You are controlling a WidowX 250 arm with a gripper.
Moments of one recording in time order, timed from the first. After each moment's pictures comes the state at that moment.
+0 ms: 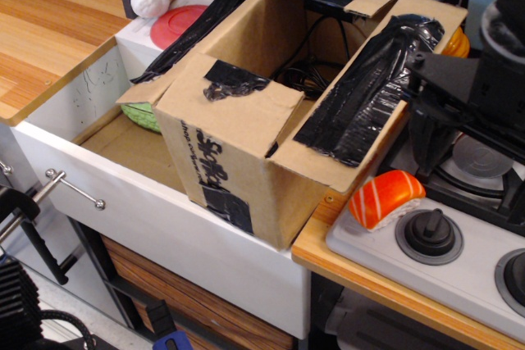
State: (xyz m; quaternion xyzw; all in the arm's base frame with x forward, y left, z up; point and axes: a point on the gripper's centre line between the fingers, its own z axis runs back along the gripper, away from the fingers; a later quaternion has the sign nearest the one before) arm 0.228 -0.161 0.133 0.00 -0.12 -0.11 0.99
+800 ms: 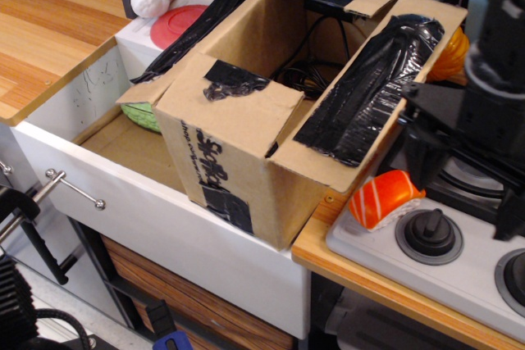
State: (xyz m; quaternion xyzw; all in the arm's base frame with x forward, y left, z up) arm 0.246 -0.150 0.101 -0.01 -0.10 -0.12 0.99
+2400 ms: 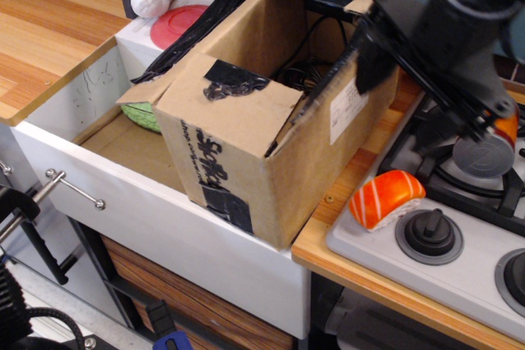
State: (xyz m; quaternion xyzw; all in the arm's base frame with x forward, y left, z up) arm 0.274 -0.092 0.131 0.15 -0.09 -0.18 0.97
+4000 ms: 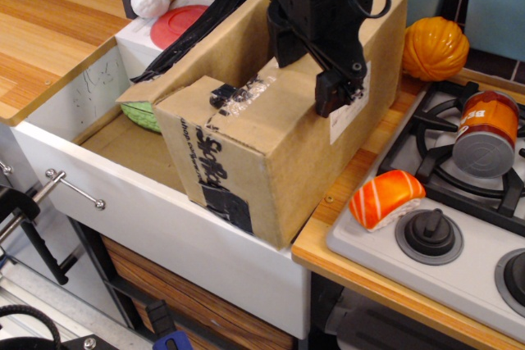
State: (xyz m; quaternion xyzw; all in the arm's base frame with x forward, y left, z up) arm 0.295 -0.021 0.105 0.08 -0.15 -0.24 0.96
